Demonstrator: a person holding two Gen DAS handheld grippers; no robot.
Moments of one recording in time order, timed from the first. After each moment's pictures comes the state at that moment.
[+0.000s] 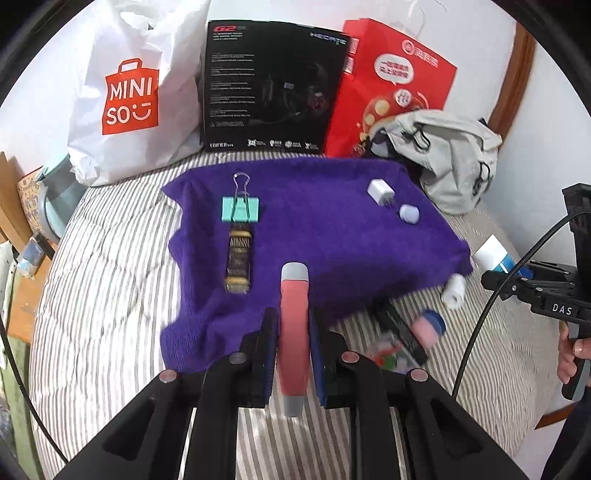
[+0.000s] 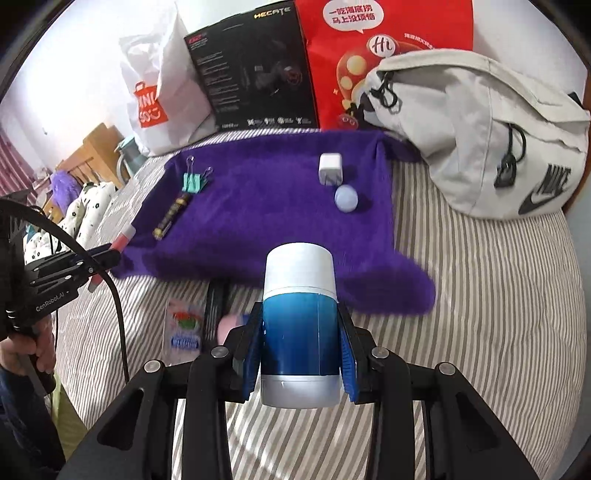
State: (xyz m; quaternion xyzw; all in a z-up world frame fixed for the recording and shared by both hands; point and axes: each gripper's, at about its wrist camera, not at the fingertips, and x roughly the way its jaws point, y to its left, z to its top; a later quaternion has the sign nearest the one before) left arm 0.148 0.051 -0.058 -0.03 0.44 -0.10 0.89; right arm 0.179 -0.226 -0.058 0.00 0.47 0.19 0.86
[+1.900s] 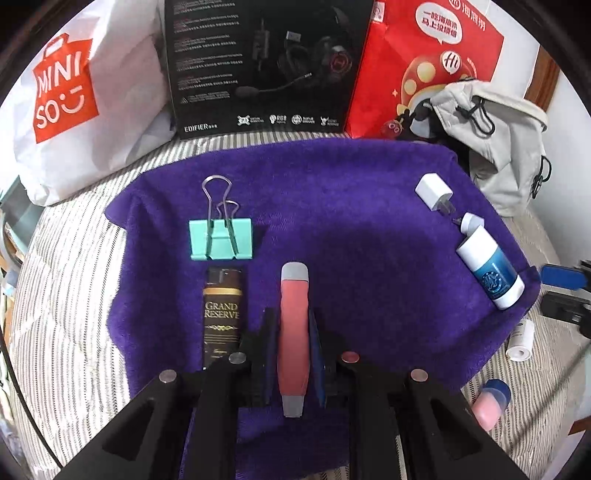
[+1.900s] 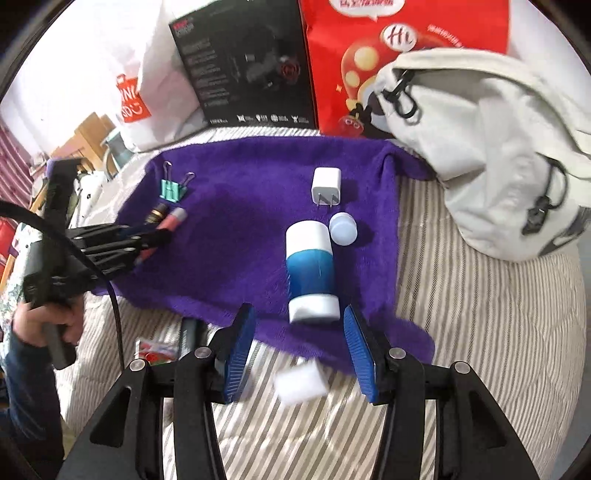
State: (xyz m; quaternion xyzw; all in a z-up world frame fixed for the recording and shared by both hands) left arm 0.253 0.030 -0.117 0.01 0.48 -0.08 0.87; right arm 0.221 -0.217 -0.064 -0.03 0.48 0.19 0.85
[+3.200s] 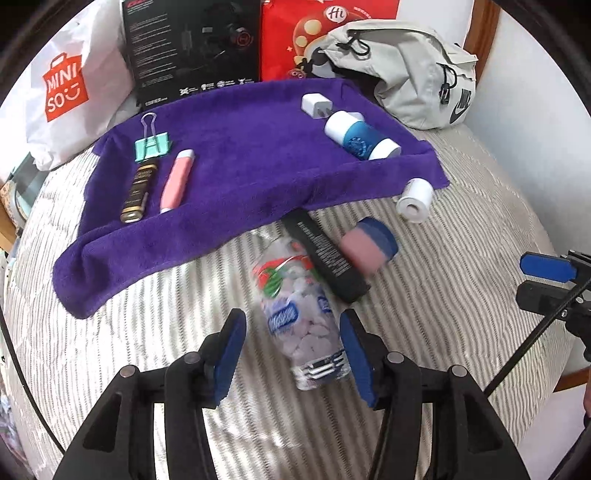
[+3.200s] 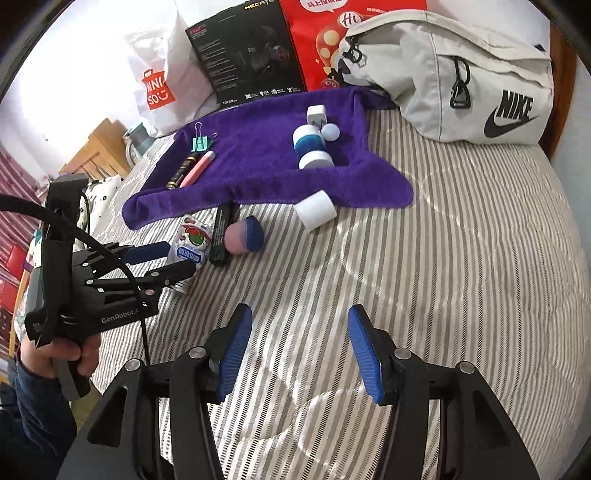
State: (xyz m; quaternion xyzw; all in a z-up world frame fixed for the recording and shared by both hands) left arm 0.106 -0.042 -0.104 0.04 0.51 -0.11 0.86; right arm 0.088 -0.260 -0.082 0.03 0.49 0.18 0.85
